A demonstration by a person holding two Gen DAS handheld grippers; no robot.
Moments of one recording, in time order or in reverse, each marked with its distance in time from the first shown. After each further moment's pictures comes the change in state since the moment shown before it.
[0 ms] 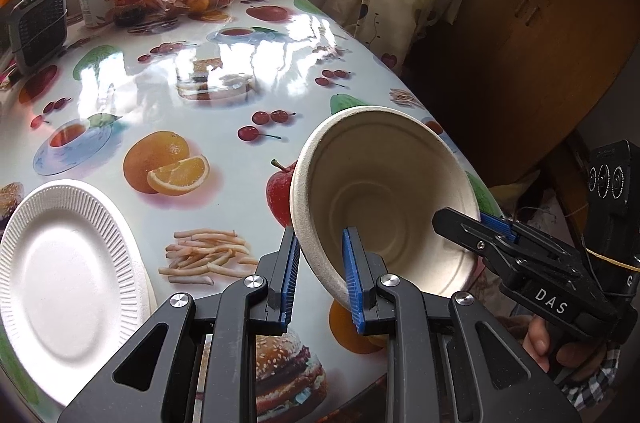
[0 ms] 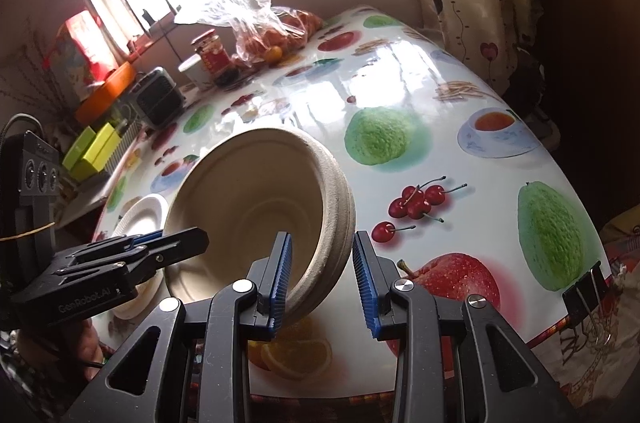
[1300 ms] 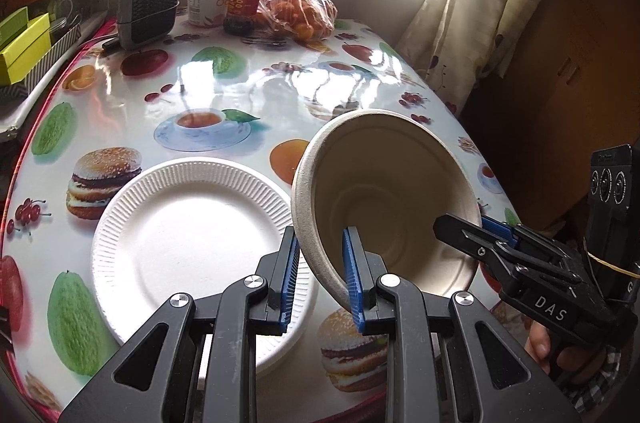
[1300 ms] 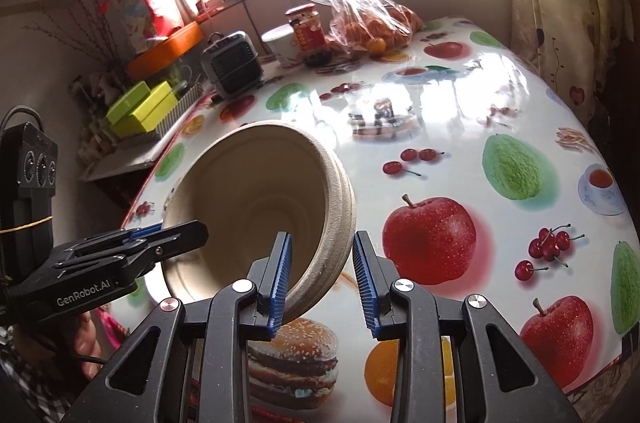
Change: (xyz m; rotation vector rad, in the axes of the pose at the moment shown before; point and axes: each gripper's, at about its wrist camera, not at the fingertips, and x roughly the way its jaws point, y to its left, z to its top) left arm -0.077 0.084 -0.028 -0.157 -0.121 0.130; right arm 0.037 0.112 0.006 -0.191 0.035 0.132
